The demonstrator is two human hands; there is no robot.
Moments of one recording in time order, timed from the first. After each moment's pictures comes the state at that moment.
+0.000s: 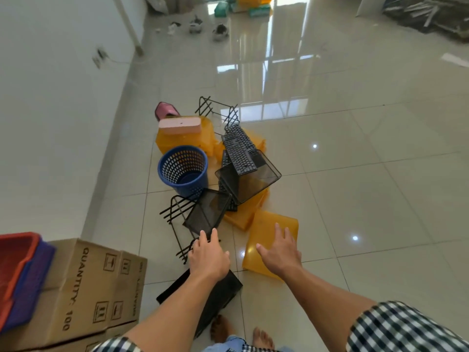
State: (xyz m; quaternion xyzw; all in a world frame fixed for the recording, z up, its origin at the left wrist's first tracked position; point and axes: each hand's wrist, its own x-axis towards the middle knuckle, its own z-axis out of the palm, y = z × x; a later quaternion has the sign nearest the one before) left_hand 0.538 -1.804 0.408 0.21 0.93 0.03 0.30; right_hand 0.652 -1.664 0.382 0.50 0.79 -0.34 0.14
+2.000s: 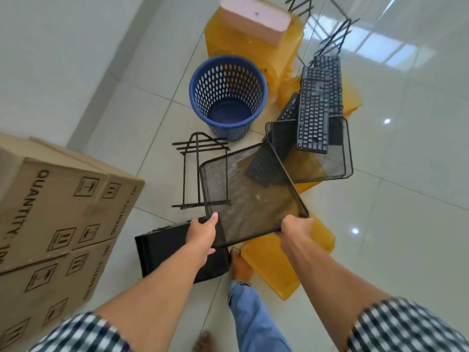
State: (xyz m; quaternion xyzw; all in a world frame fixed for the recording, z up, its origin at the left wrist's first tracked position) left_hand 0.386 -1.756 0.178 -0.45 0.69 0.42 0.38; right_hand 0.418 -1.554 0.157 0.71 0.47 -0.51 0.09
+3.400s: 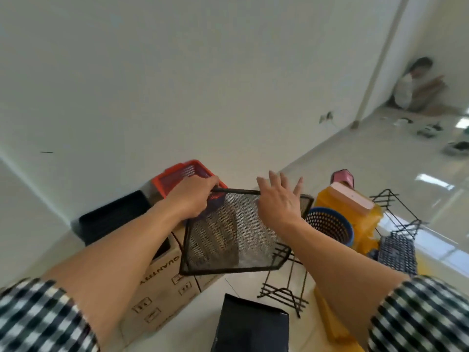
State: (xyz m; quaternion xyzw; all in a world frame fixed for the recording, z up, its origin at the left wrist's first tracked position) left_hand 0.477 -2.101 0.635 0.03 1.00 0.04 -0.03; right_hand 0.432 -1.887 0.590 -0.16 0.98 -0.08 -0.08
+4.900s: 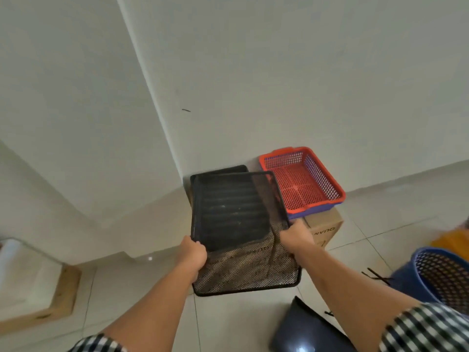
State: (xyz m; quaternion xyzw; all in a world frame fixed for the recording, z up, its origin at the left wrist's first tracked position) left_hand 0.644 -2.345 0.450 -0.60 0.68 0.42 -0.04; right_hand 0.464 -2.163 0.477 -0.04 0.90 -0.33 0.28
